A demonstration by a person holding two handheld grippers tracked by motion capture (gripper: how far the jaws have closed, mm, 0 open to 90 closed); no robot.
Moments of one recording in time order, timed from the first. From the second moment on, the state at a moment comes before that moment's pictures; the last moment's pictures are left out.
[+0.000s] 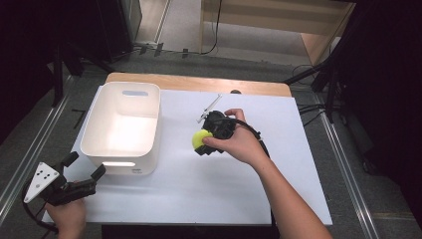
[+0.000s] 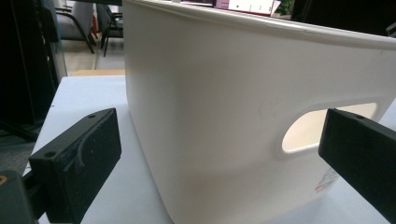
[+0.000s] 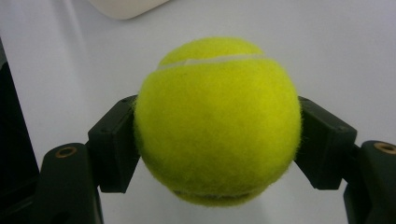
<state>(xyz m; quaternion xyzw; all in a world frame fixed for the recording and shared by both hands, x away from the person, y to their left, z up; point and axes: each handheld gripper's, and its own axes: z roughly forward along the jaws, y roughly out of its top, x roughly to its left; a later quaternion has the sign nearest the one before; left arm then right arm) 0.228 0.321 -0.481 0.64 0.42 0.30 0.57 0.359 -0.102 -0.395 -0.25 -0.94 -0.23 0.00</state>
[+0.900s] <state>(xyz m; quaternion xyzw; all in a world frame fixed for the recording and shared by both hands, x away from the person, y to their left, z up) 0.229 0.322 -0.481 0.65 0.42 0.29 0.57 0.359 -0.069 -0.371 -0.22 -0.94 -0.24 0.01</state>
